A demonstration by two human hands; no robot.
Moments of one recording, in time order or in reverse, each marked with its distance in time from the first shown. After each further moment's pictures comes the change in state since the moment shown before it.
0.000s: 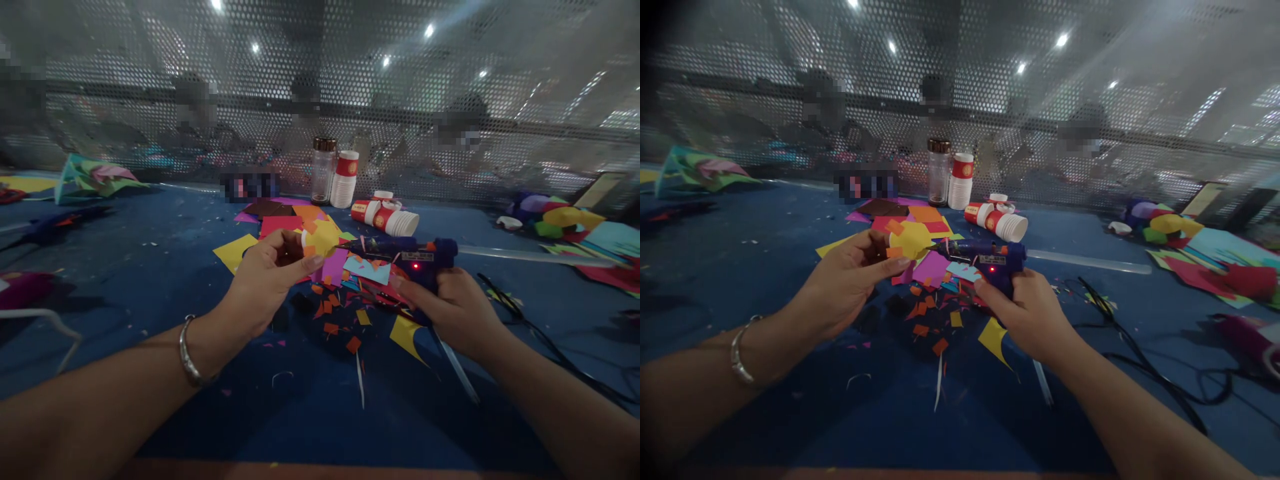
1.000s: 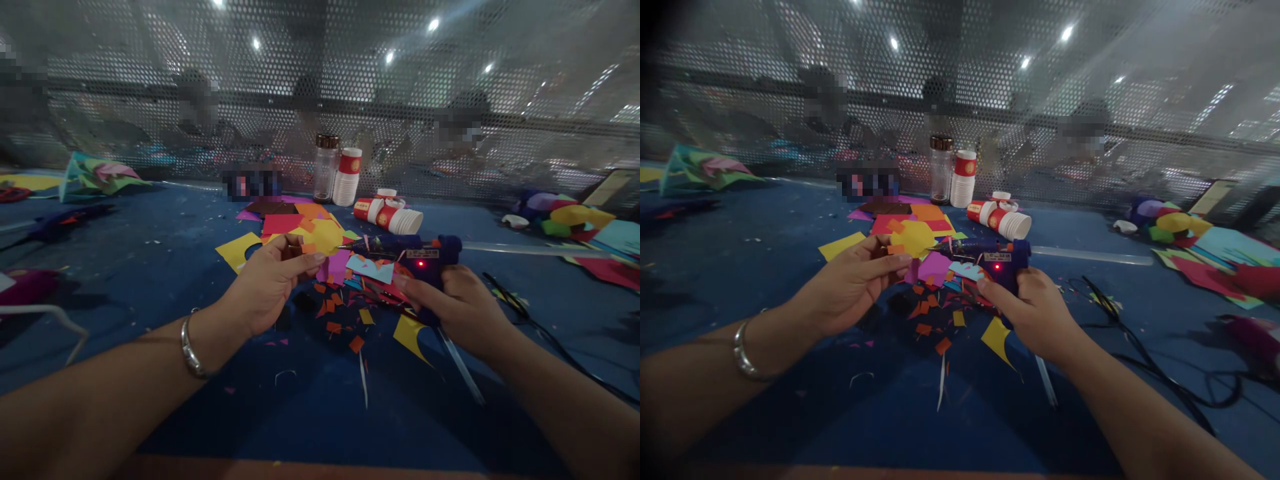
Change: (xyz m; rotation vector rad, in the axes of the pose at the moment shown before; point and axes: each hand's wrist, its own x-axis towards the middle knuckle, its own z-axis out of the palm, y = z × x) left_hand 0.002 0.002 0.002 -0.225 0.026 -0.201; right_hand 0.001 0.010 -0.001 0.049 0.004 0.025
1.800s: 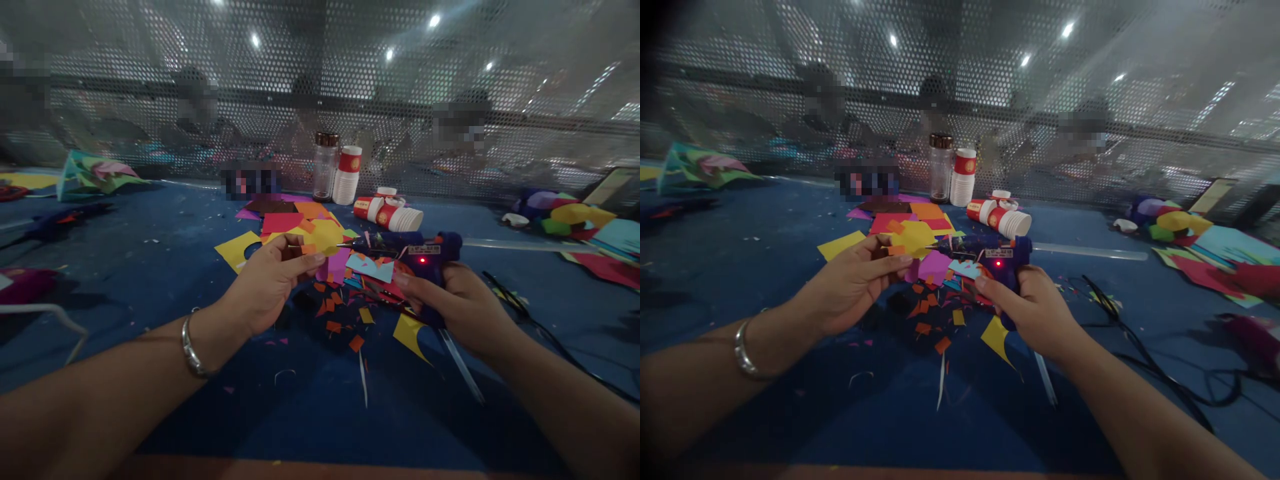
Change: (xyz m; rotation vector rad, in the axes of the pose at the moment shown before) left_hand 0.000 -0.002 0.001 0.008 0.015 -0.014; right_hand -0.003 -0.003 0.002 0.182 -0.077 0.142
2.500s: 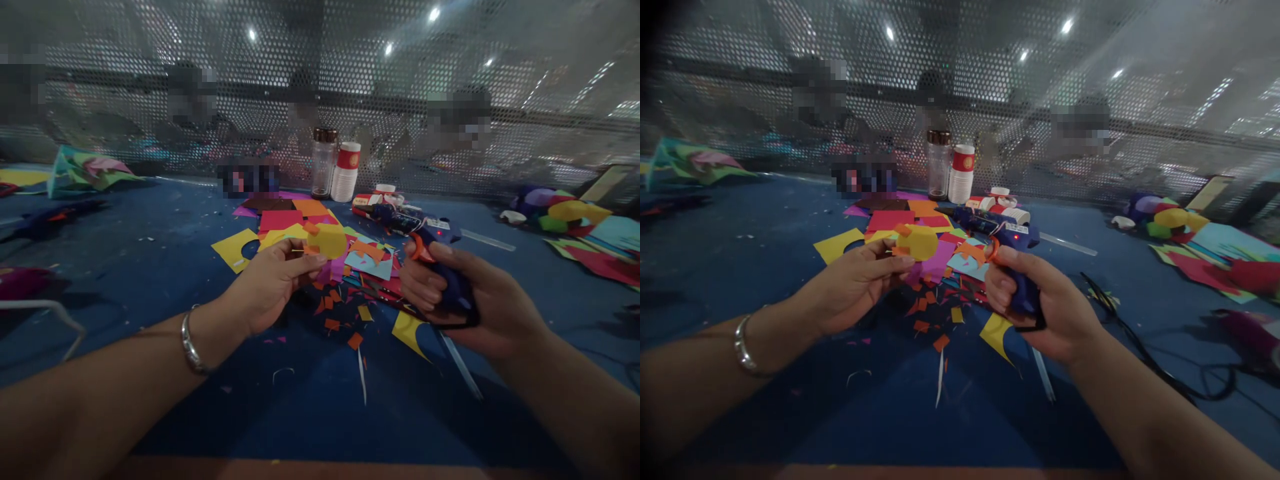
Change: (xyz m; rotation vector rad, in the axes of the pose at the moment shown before) left_hand 0.000 0.003 0.006 0.041 -0.001 -0.128; right_hand -0.001 -0.018 -0.002 1.016 -0.187 0.217
